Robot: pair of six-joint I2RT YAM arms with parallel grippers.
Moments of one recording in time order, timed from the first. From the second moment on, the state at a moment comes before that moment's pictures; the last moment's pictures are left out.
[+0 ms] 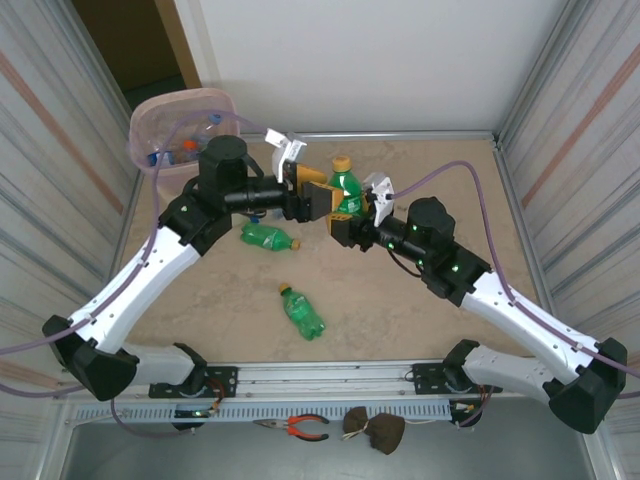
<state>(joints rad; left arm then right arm) -0.64 1.30 1.42 -0.32 0.66 -0.36 0.75 1.01 0.91 0.02 -0.18 0.18</state>
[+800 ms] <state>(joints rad) -0.74 1.42 1.53 -0.45 0.55 -0.25 0.75 1.03 0.94 0.03 -0.19 0.12</state>
